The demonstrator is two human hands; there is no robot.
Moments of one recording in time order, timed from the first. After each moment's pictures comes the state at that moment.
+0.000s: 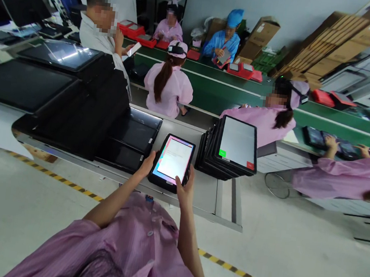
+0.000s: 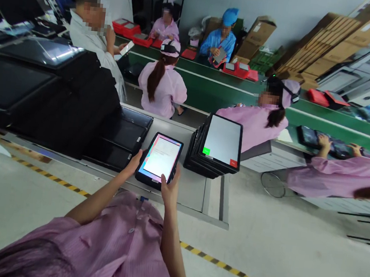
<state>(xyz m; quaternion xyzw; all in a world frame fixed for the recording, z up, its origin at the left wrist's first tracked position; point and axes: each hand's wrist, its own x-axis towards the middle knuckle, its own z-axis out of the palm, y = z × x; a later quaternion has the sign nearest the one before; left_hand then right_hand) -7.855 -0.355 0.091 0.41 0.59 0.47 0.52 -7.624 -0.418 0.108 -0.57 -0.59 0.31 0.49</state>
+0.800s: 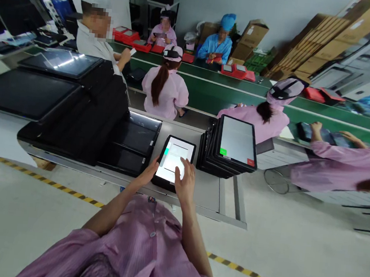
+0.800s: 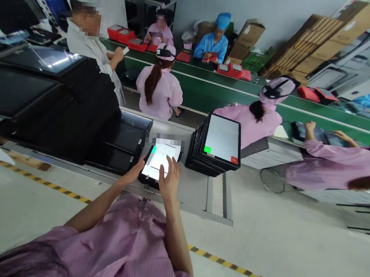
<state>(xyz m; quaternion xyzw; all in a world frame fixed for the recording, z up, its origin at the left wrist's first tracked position) -7.866 -0.388 0.105 0.52 0.50 0.42 0.55 -7.657 -0.403 0.168 -0.52 -0.71 0.15 0.46</state>
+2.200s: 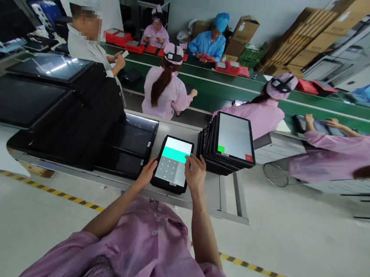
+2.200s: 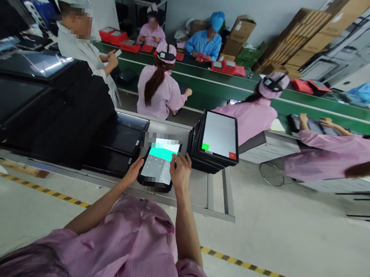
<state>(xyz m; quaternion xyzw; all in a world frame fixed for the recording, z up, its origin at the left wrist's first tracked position) -7.862 -0.381 0.112 0.46 0.57 0.47 0.49 -7.614 -0.347 0.159 -0.53 -0.75 0.02 0.41</state>
